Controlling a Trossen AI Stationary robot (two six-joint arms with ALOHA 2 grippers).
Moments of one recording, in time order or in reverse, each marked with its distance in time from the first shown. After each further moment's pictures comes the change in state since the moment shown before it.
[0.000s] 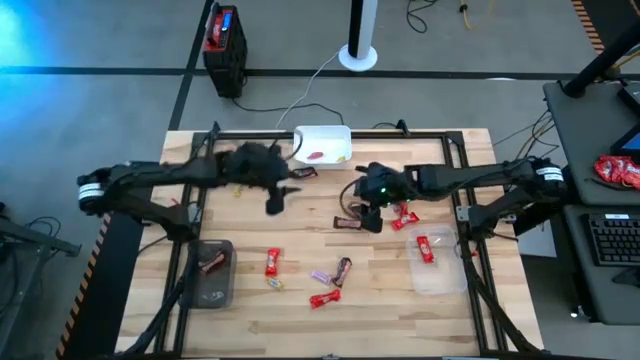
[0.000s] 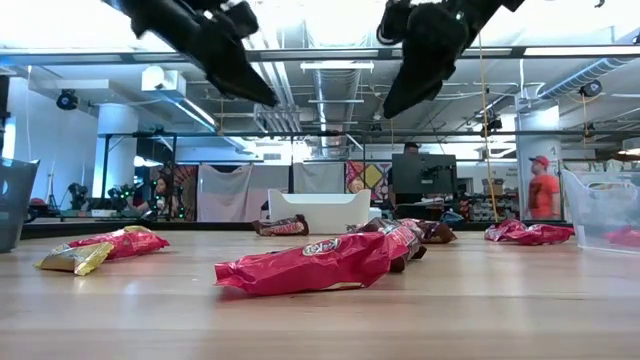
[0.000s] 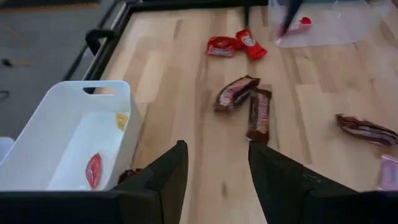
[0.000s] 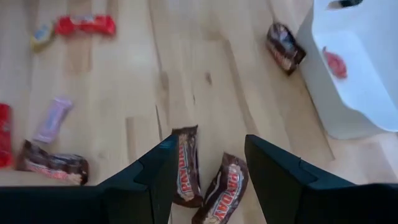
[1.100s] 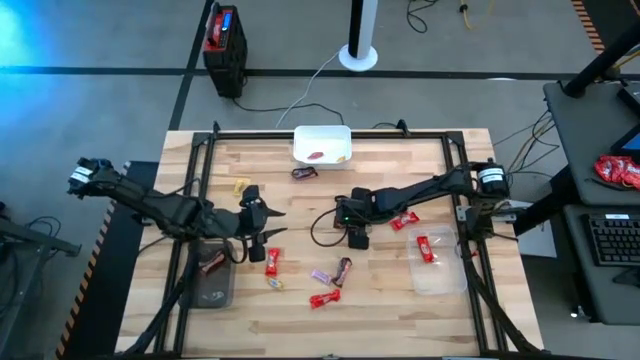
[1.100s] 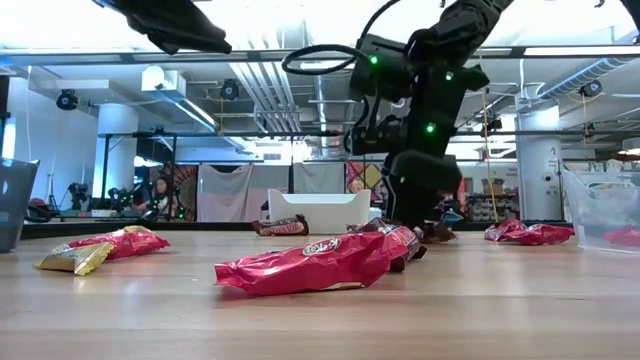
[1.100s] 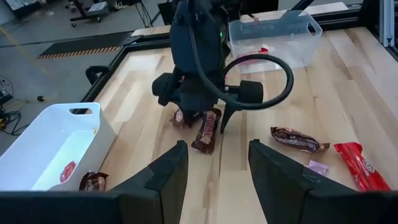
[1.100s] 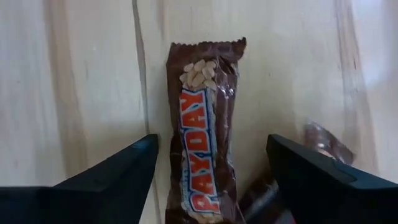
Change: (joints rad) left arm -0.611 -0.187 -0.156 0.066 -0.588 -0.267; right arm 0.044 0.440 0.000 0.076 0.043 -0.026
